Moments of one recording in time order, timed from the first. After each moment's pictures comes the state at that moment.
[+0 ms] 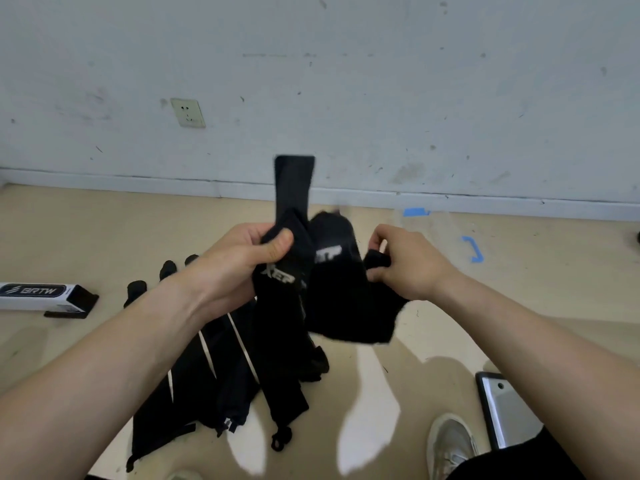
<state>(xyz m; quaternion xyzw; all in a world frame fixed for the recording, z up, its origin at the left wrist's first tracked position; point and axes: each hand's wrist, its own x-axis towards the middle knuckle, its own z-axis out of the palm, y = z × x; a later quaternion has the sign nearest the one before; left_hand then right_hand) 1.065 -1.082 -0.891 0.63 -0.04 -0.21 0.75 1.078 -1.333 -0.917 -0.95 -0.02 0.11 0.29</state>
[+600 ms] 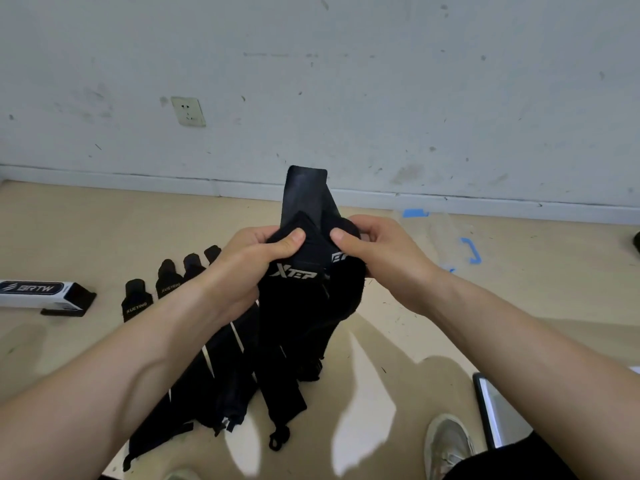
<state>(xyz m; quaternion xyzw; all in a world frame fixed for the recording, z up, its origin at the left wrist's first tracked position) 1.064 -1.093 -0.901 0.66 0.02 -0.19 0.73 1.061 -1.298 -0.897 -0.74 -0.04 0.13 0.66</state>
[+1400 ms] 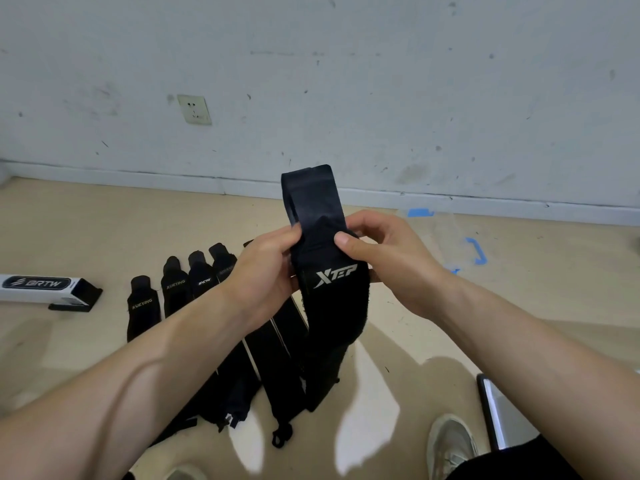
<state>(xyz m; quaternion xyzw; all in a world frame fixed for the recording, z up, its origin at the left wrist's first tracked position) 1.056 -1.113 -0.905 0.63 0.05 -0.18 0.76 1.055 -1.295 -0.896 -0.74 -0.05 0.09 0.67</state>
